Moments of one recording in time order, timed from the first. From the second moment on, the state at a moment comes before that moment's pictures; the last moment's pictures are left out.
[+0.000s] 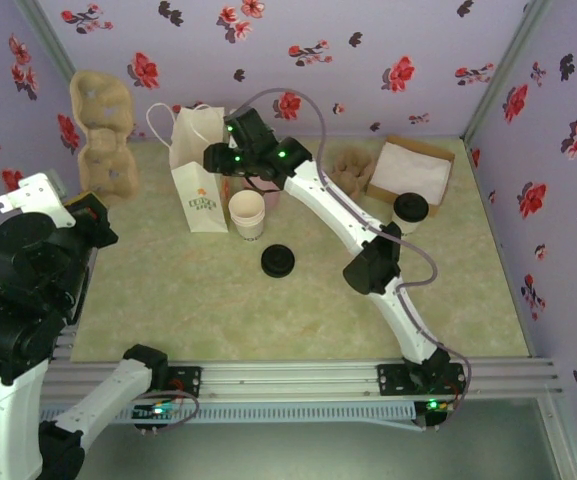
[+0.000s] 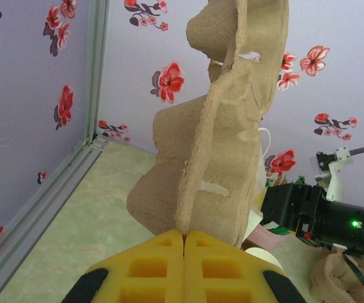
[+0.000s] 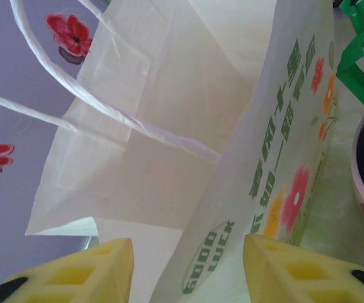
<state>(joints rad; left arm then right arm) -0.37 0.77 1.57 -1.04 -0.45 -0.42 0.82 2.38 2.64 -0.85 -0.11 0.67</state>
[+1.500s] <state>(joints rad) -0.37 0.78 1.57 -1.06 -0.48 -0.41 0.82 2.43 2.69 -0.88 -0.07 0.71</state>
